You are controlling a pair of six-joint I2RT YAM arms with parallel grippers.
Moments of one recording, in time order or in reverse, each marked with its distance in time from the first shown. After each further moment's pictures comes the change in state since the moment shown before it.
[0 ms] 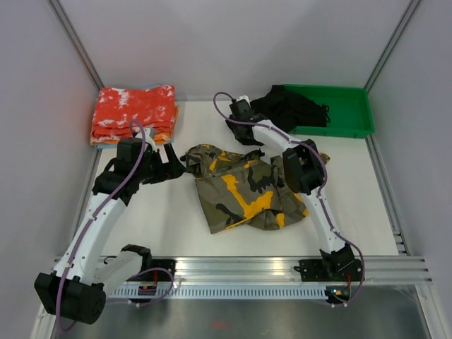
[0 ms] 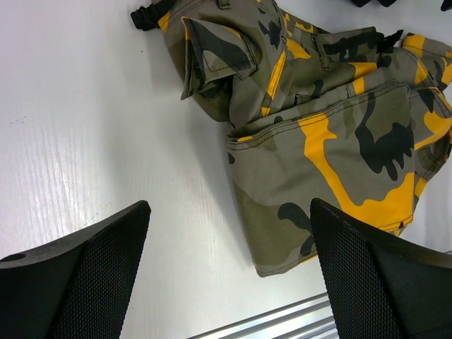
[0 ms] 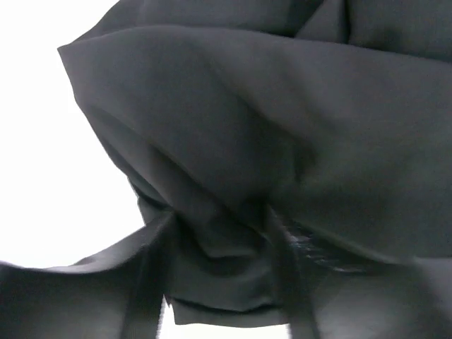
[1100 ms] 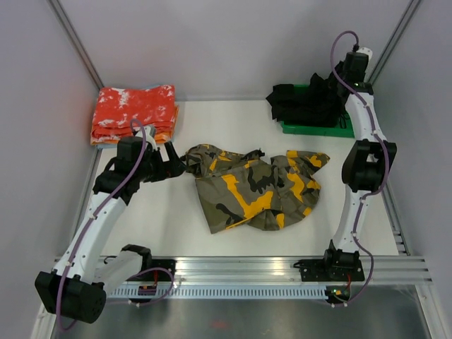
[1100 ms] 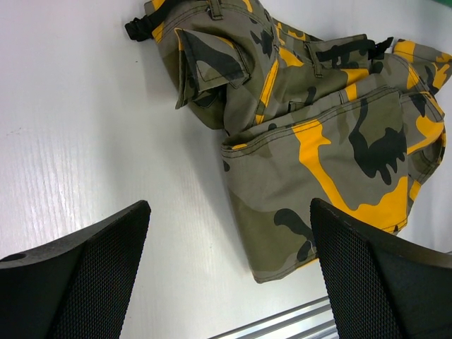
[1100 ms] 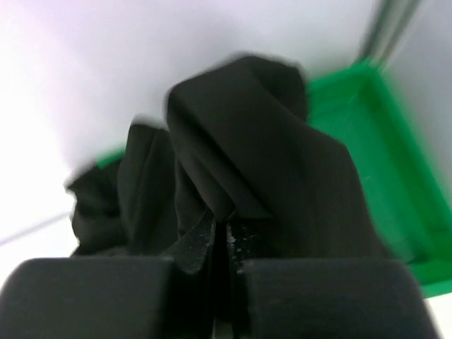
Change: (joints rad) left arm 0.000 0.007 0.000 0.031 0.008 0.002; right arm -0.628 -0.327 0.014 0.110 -0.197 0.155
